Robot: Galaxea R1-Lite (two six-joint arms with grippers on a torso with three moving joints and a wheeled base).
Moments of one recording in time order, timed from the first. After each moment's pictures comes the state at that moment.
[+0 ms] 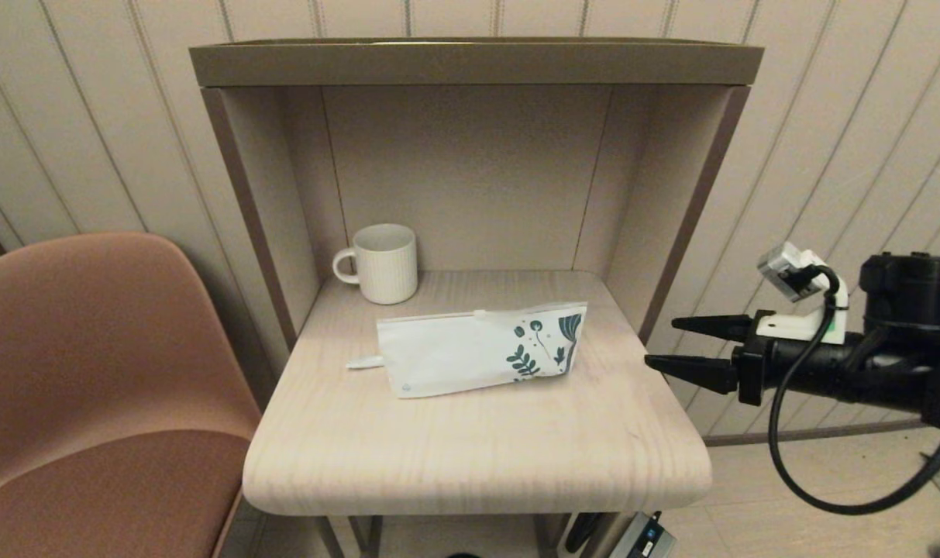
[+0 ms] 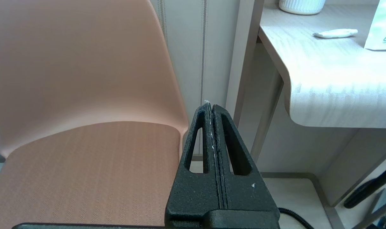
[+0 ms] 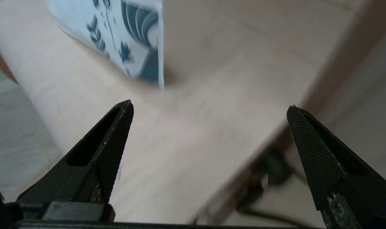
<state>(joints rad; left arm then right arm) 0.00 0.00 0.00 -0.05 0.00 0.00 -0.01 1.63 -0.70 -0.59 0.81 -0.24</state>
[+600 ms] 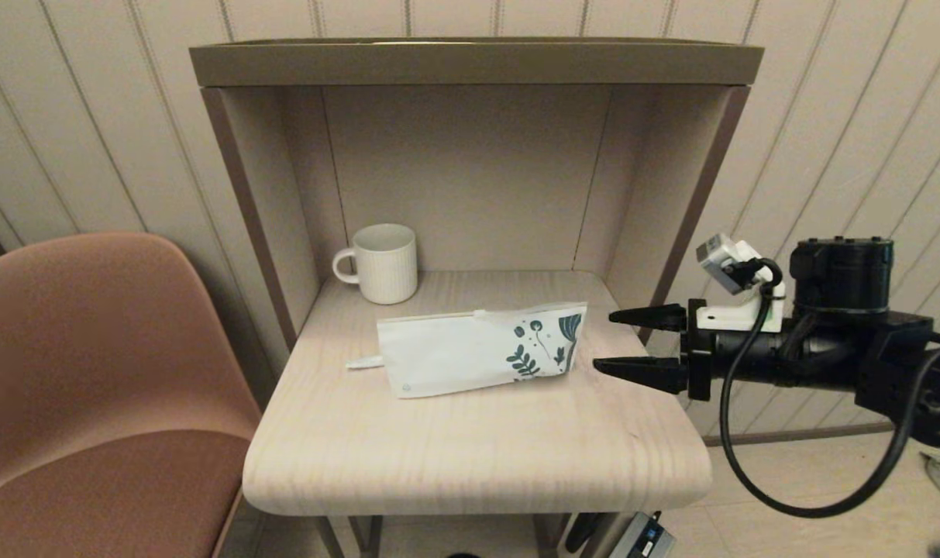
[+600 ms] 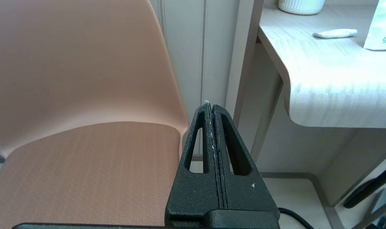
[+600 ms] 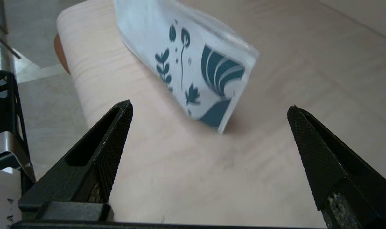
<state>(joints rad) 0.00 0.00 0.00 -0.05 0.00 0.00 0.14 1.71 -0.79 -0.60 0.89 -0.24</state>
